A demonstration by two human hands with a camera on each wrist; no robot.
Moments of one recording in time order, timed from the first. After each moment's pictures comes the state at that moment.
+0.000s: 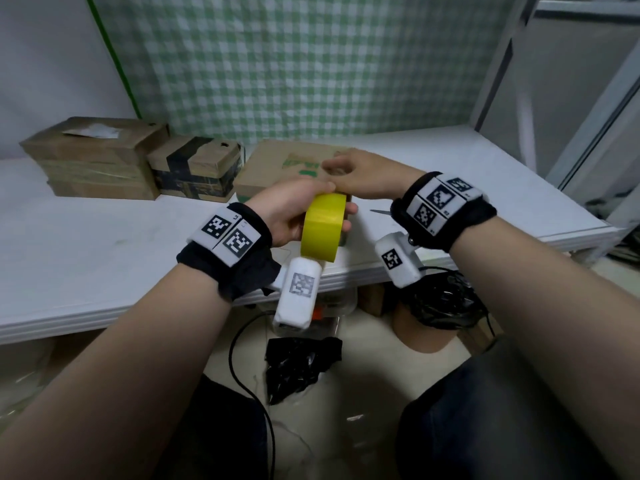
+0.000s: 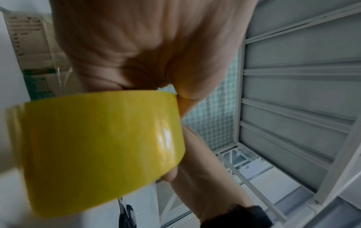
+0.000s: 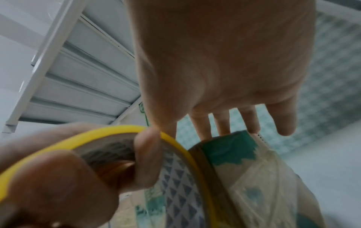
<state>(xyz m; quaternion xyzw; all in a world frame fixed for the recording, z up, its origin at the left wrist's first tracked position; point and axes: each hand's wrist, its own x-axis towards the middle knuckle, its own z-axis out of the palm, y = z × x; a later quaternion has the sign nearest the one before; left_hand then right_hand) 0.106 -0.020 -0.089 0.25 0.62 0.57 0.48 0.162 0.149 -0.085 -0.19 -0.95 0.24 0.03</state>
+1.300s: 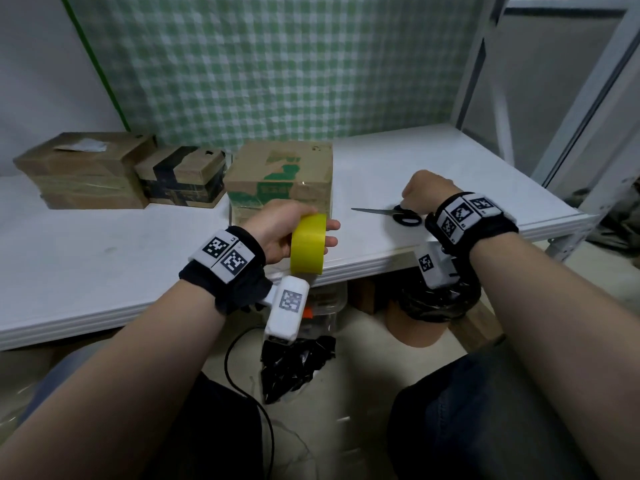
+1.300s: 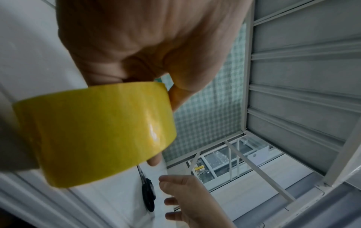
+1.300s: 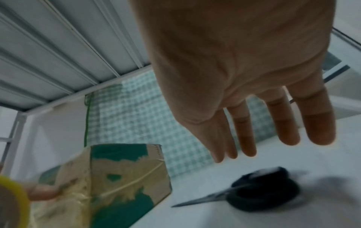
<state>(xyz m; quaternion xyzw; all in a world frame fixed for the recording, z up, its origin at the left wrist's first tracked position) 0.125 -0.011 -0.115 0.19 0.65 0.57 0.46 0.246 0.229 -0.124 -0.48 -0.87 0.15 0.03</state>
